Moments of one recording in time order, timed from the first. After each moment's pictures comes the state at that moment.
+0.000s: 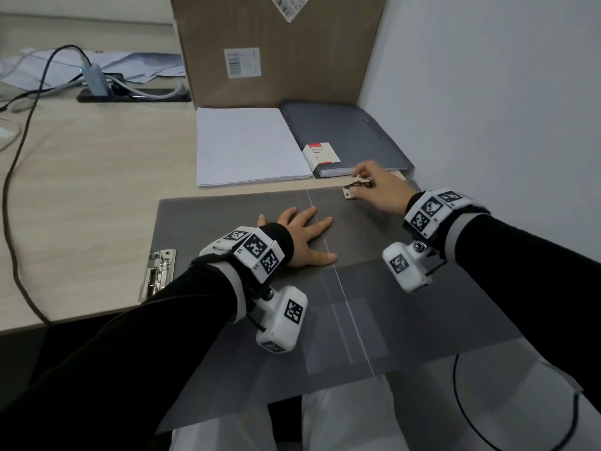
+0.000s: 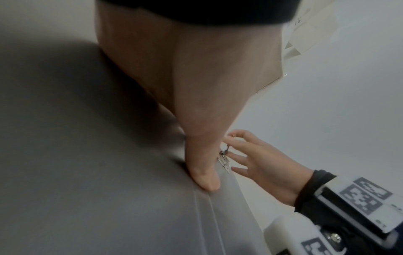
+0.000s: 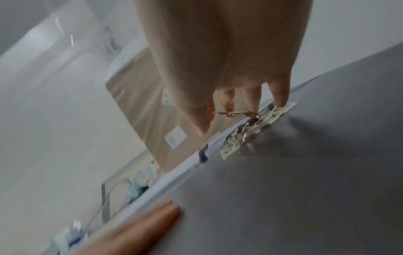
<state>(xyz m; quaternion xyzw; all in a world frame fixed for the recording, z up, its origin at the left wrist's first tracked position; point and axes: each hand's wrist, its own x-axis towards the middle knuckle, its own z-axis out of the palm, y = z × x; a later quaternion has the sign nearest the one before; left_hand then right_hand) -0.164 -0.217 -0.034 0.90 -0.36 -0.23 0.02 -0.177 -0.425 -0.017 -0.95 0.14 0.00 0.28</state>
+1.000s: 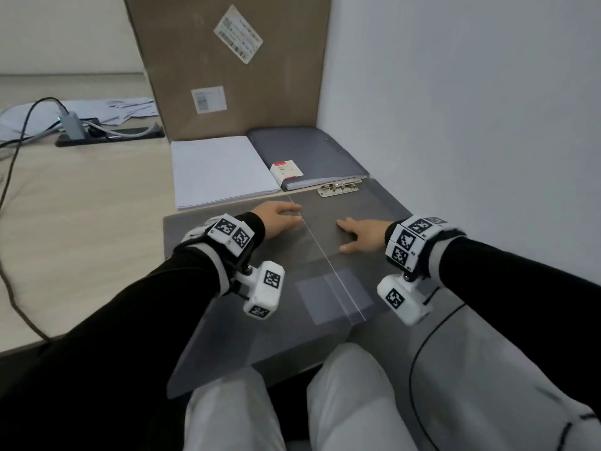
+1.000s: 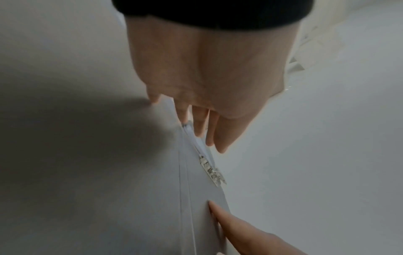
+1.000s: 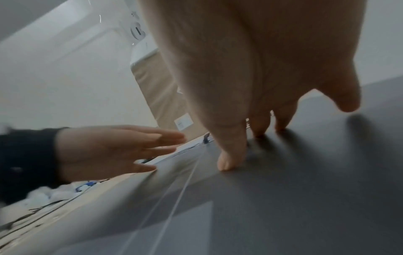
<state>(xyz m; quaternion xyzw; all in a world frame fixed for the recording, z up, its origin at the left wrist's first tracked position) -0.164 -0.226 -0.001 0.86 -0.31 -0.22 0.33 -0.266 -0.398 -0.003 -0.95 0.18 0.24 0.07</state>
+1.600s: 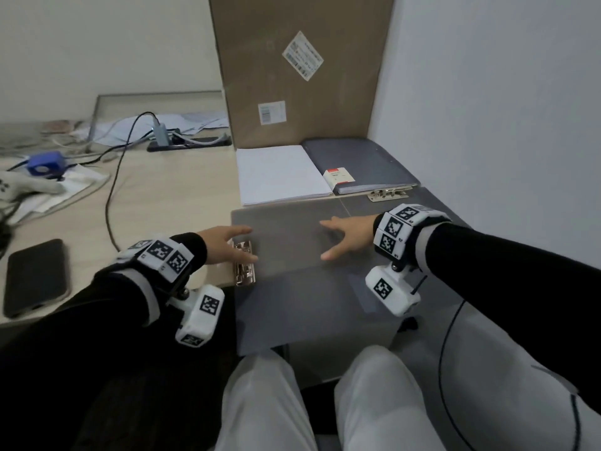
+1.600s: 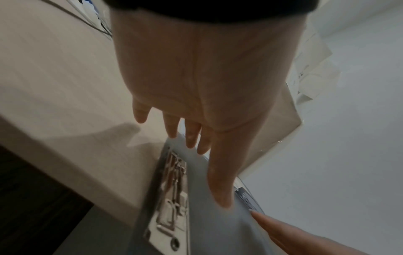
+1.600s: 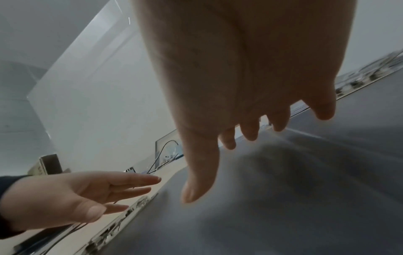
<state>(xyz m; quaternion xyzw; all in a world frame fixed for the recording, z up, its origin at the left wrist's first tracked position) -0.164 -0.050 0.007 0.93 -0.21 -0.23 0.20 -0.228 -0.307 0.010 -0.97 0.05 0.23 0.11</state>
